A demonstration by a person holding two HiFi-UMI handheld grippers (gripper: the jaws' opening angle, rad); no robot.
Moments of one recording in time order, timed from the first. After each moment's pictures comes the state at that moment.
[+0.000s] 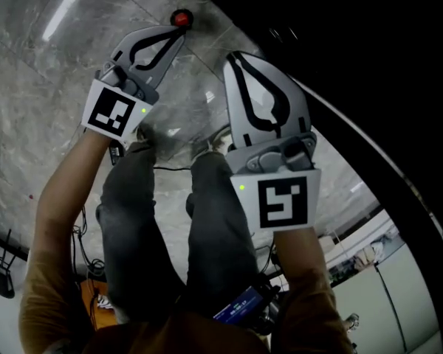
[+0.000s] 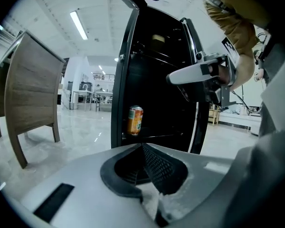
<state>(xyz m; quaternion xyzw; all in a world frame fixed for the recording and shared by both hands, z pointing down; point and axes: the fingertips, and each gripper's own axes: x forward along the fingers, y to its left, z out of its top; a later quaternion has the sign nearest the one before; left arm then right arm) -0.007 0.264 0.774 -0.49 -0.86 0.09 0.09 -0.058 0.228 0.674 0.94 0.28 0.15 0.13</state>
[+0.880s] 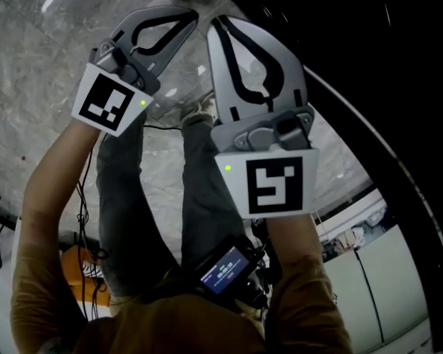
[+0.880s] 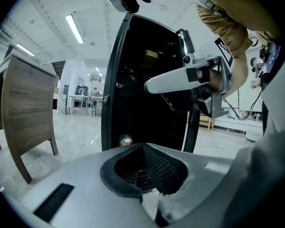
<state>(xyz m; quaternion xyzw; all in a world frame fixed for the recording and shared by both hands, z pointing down) -0.041 0.201 0.667 -0.47 -0.87 0.09 0.09 -0.047 0.177 0.582 0.95 0.25 0.15 0.14</state>
